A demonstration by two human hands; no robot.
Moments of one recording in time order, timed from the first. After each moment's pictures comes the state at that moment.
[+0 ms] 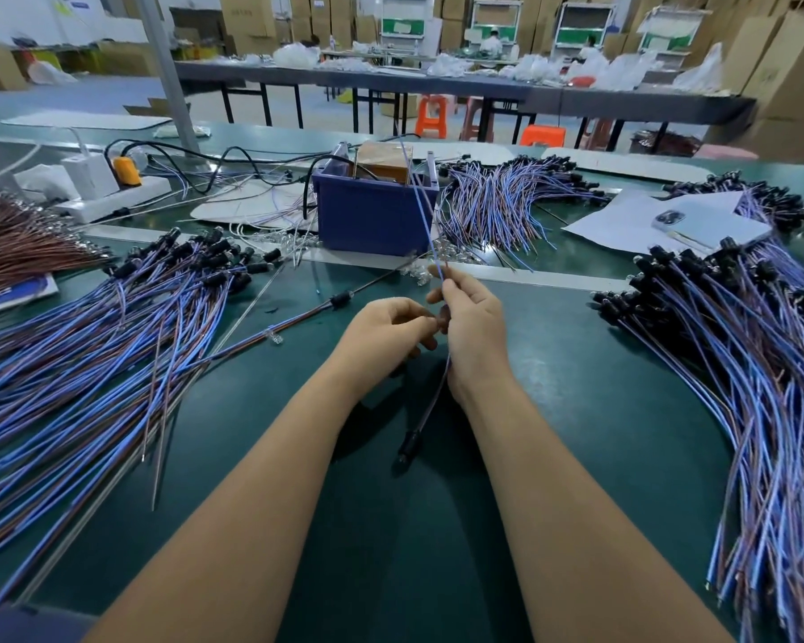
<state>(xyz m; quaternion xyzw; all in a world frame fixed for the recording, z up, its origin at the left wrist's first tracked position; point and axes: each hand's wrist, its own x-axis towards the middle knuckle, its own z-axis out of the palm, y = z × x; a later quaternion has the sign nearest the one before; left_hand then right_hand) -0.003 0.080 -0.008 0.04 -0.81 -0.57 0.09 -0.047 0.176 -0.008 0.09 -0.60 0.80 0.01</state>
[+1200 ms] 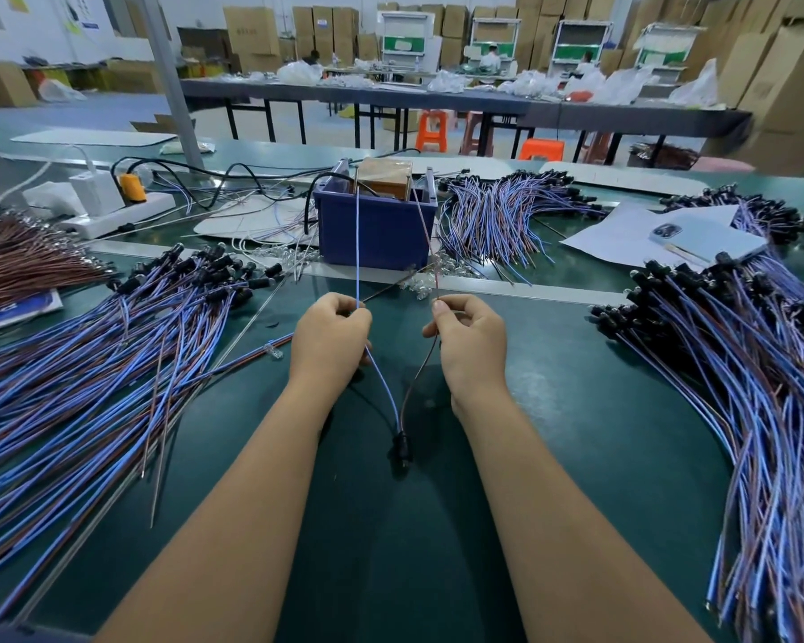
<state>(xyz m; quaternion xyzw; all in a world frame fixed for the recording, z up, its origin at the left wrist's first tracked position) -0.008 0.046 -0.013 0.21 -0.78 -0.54 0.24 -0.046 0.178 -0.012 0.06 -0.70 0.71 0.07</state>
